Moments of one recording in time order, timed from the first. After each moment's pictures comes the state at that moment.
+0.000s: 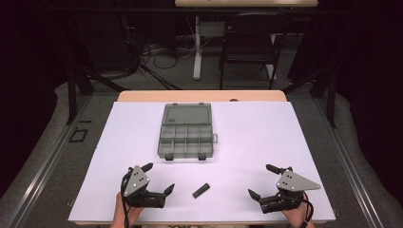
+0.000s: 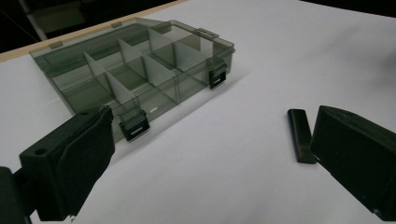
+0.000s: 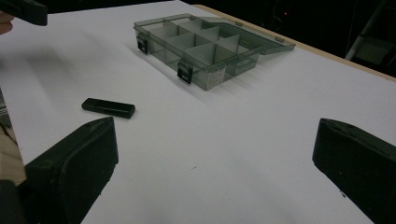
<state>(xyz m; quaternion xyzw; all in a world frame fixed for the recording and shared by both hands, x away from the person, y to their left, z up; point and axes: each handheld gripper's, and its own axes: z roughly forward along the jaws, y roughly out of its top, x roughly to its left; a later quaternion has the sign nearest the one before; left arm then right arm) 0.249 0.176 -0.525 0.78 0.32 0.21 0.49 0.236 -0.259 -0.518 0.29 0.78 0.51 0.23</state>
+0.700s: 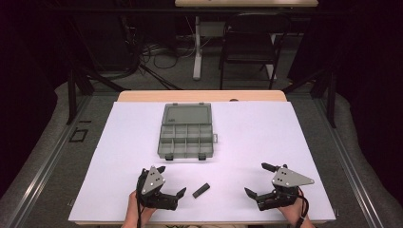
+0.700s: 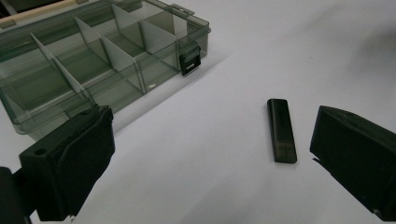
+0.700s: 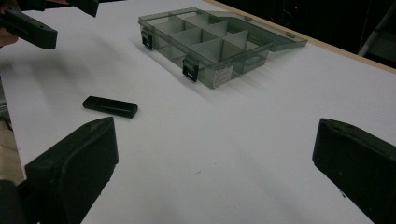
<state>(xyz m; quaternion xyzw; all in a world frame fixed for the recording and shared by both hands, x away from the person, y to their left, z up) 0.253 0.143 -0.533 0.81 0.32 0.18 0.46 0.247 -0.251 -0.521 0.28 0.79 0.50 0.22</state>
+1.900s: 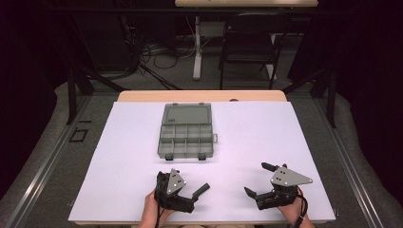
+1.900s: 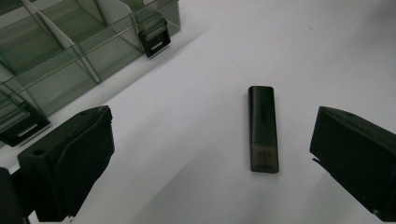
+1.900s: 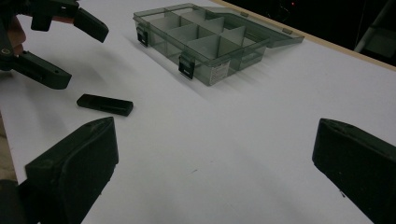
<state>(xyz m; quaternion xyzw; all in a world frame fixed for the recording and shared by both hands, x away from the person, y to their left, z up) 0.254 0.097 -0.549 0.84 0.33 0.18 0.40 0.248 -0.250 -0.521 0.29 0.79 0.49 0.22</state>
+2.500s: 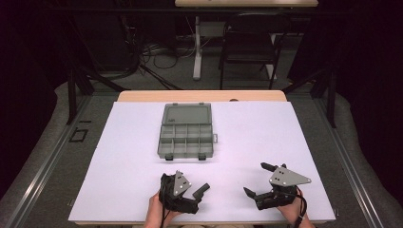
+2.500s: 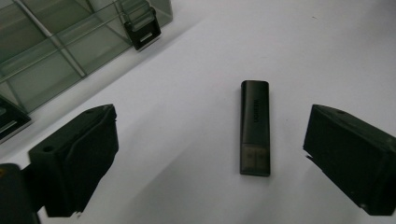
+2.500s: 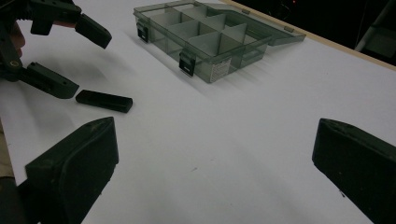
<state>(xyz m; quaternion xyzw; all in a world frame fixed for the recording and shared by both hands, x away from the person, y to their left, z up) 0.251 0.082 -0.555 0.85 0.33 0.18 0.38 0.249 -0.248 -0.522 0.28 0.80 0.49 0.22</state>
